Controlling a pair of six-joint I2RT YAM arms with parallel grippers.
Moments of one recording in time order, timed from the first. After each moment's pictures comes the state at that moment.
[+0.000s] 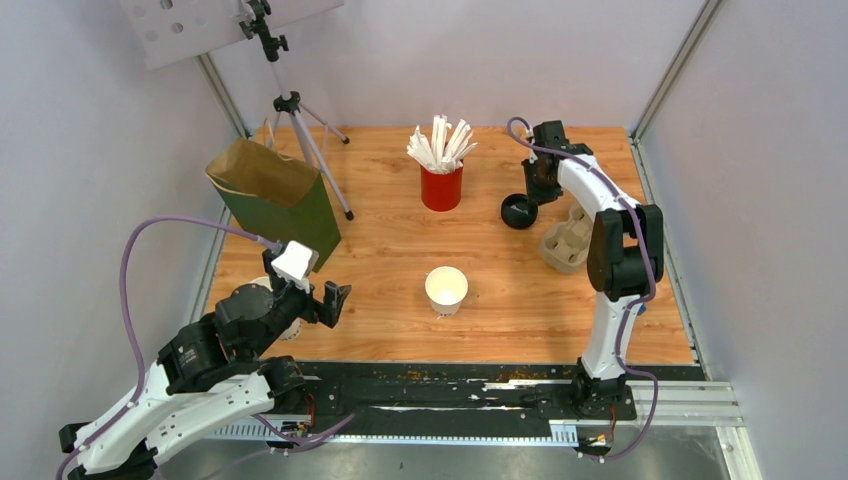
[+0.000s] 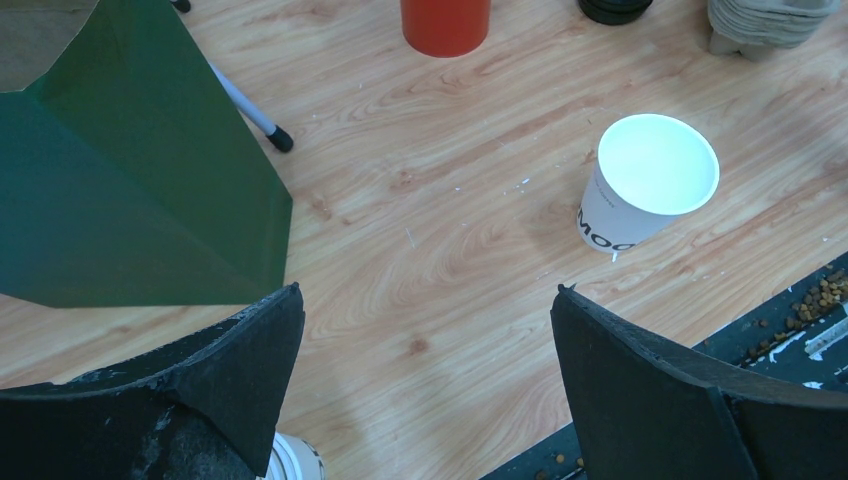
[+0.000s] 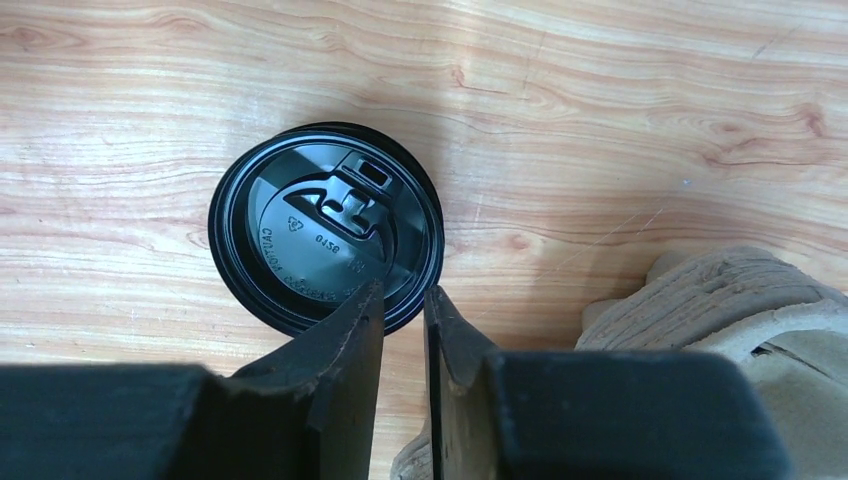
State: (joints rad) left arm -0.98 0.38 0.80 -0.74 -0.45 -0.13; right arm 0.16 2.01 1.66 -0.72 0.06 0.05
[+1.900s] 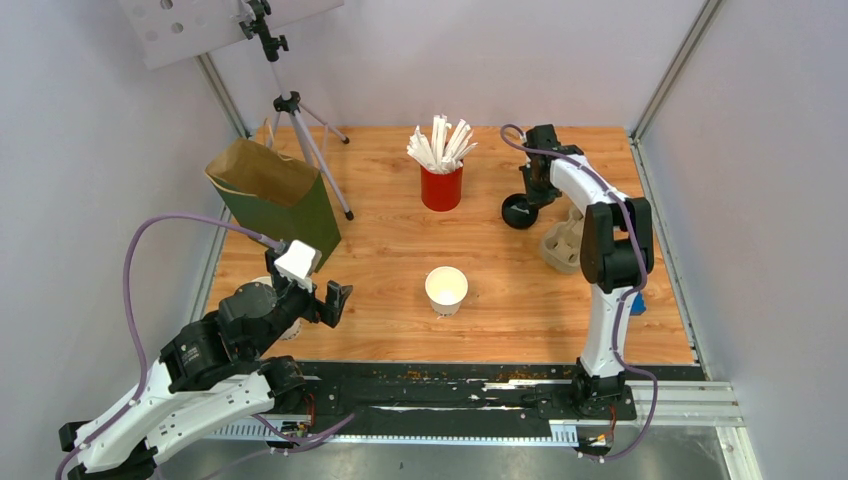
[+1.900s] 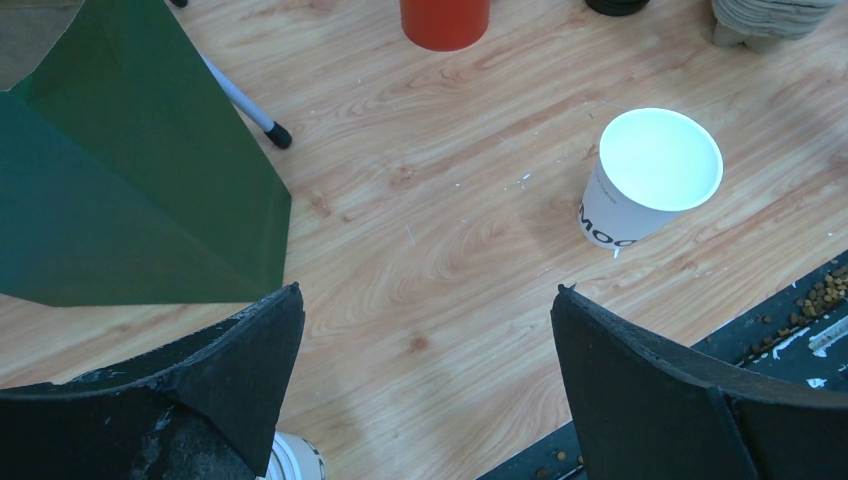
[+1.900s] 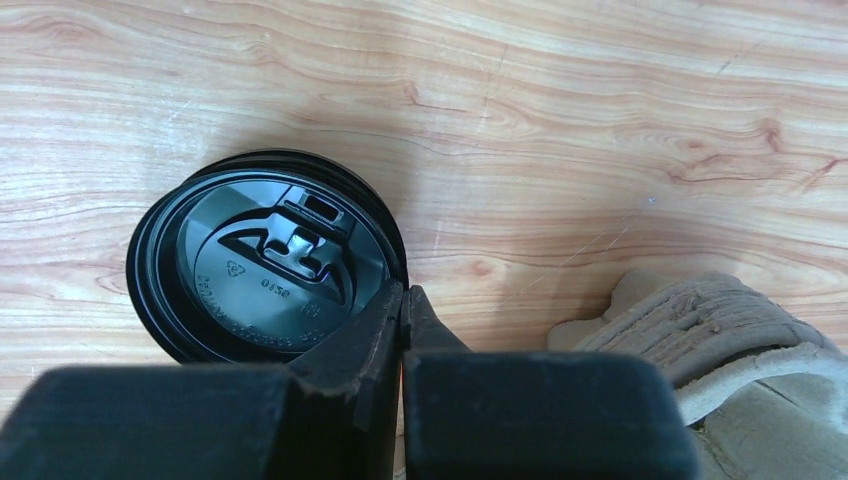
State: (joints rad) left arm -0.98 0.39 0.80 -0.74 -0.45 -0.13; right arm 0.17 2.09 1.70 -0.73 0.16 0.00
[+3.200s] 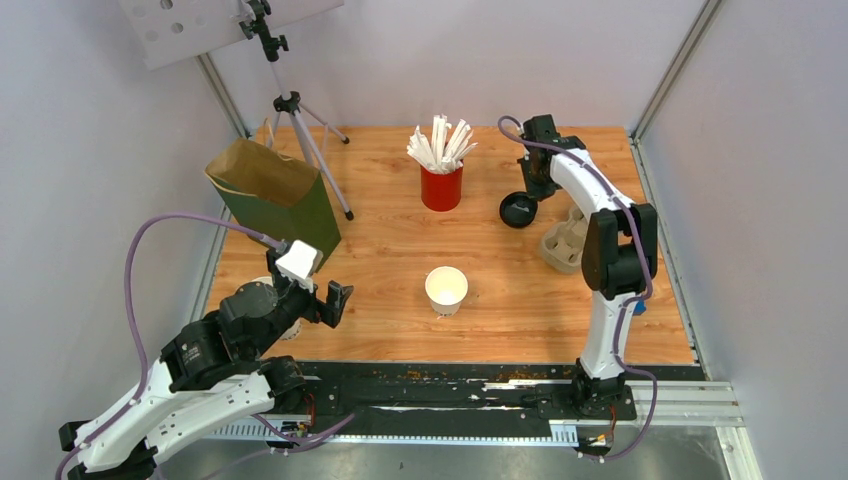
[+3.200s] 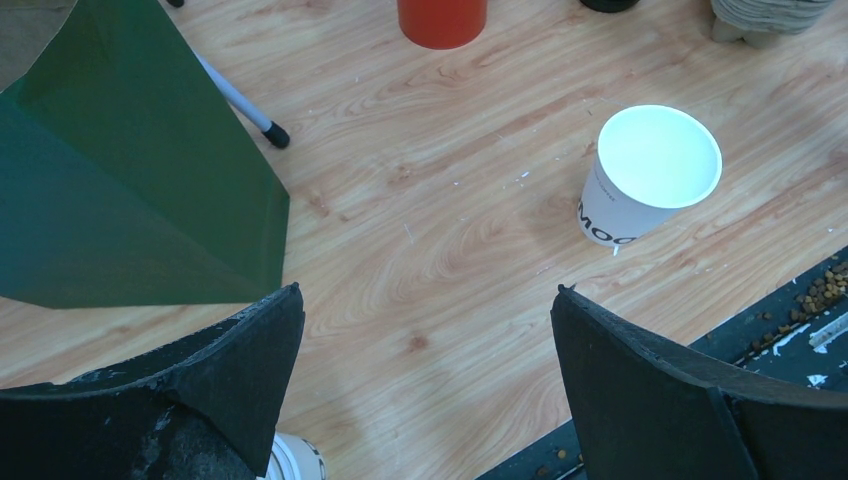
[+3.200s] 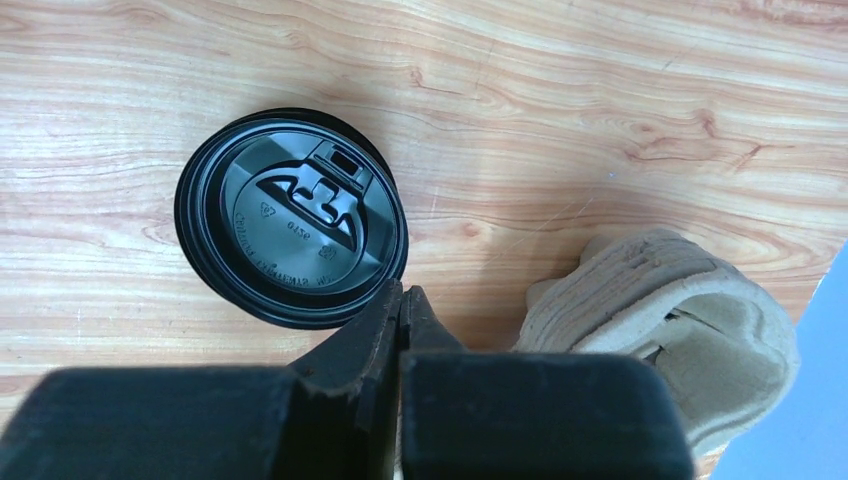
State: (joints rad) left arm -0.98 0.40 0.80 -0.74 -0.45 -0.13; right arm 0.20 2.04 1.75 -0.81 0.20 -0.02
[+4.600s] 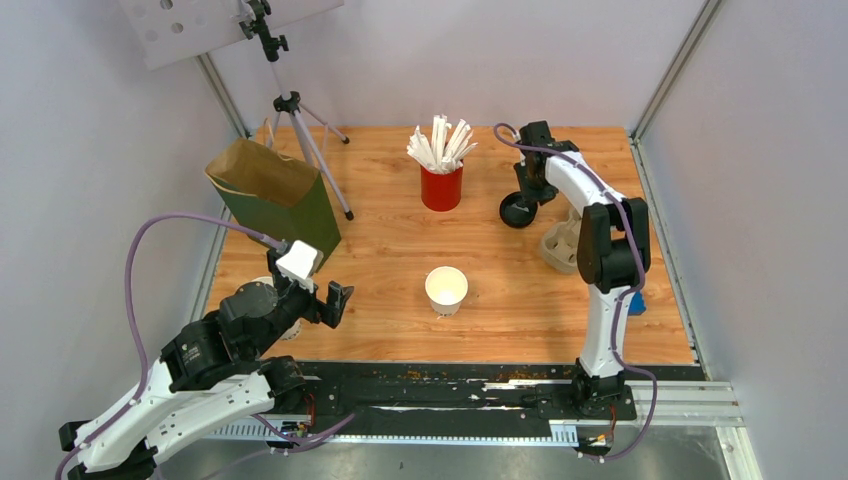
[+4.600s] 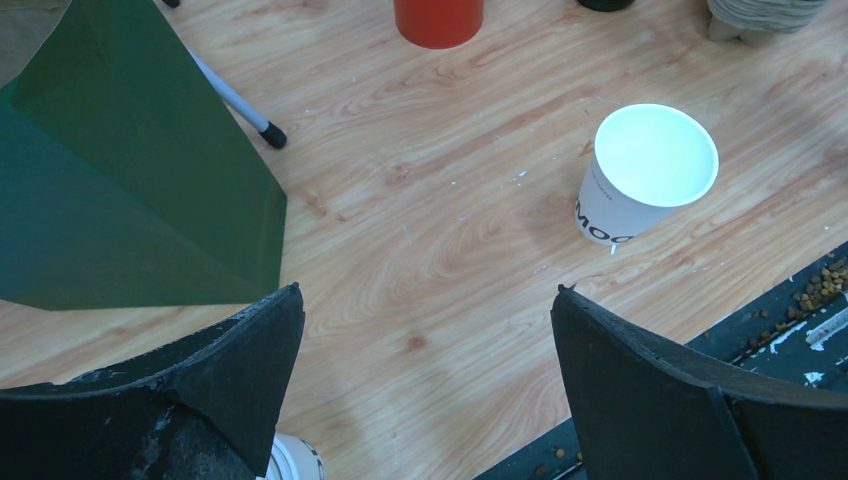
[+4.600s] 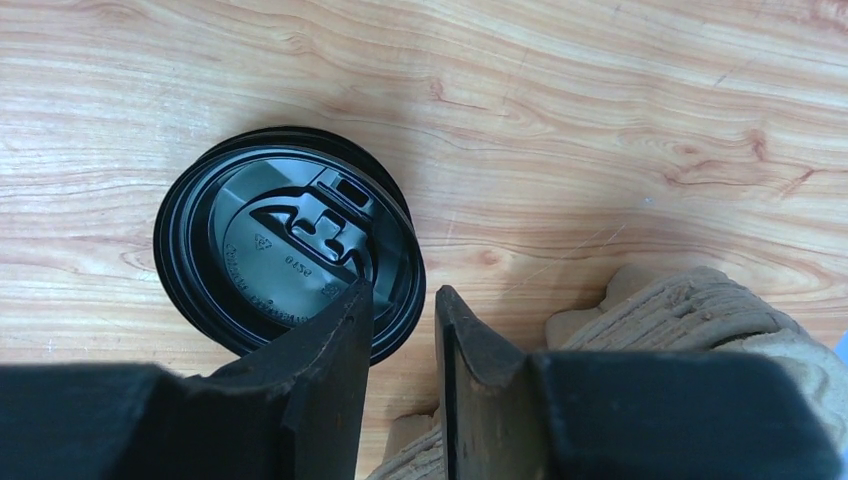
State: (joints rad) left arm -0.98 0.40 0.80 -0.74 -0.44 -0.13; right arm 0.20 2.10 1.75 -0.78 0.18 -0.03
